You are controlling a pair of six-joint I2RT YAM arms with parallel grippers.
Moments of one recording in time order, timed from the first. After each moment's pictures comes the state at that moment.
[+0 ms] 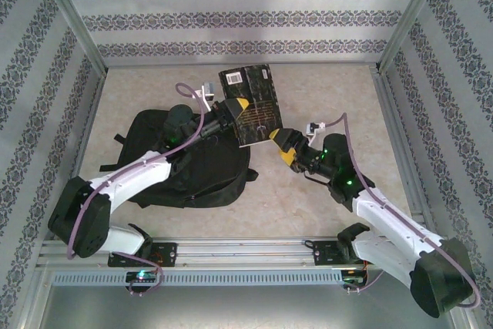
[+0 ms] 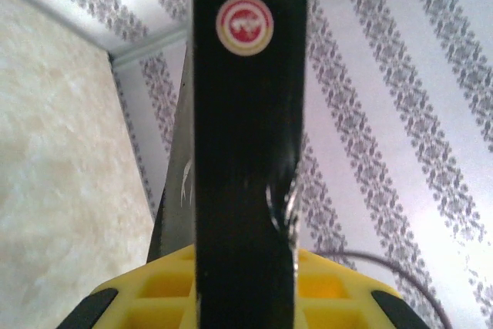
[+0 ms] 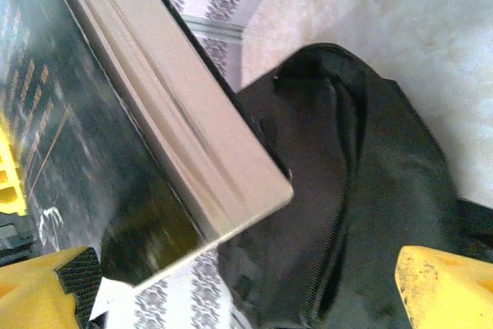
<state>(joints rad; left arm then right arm) -0.54 1.38 0.84 0.63 0.36 -1.21 0.46 0.92 0.47 0.22 -0.44 1.28</state>
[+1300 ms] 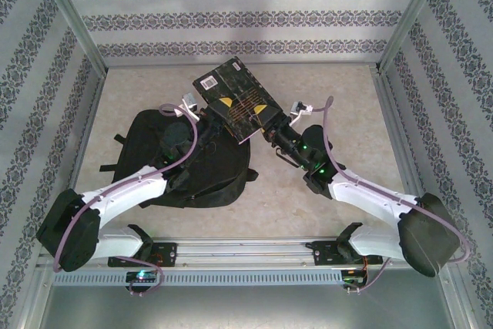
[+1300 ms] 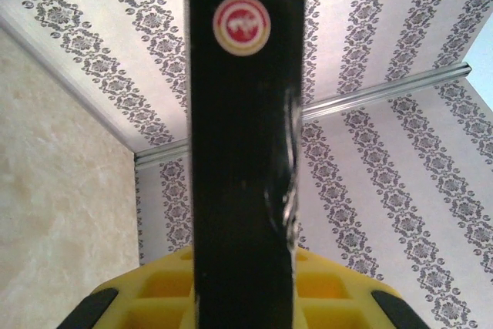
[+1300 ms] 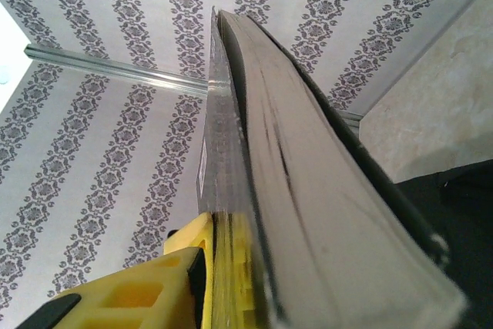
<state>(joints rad) -0.62 1.28 0.70 0.71 -0.05 -1.30 0.68 1.22 0.63 0.69 -0.06 1.38</state>
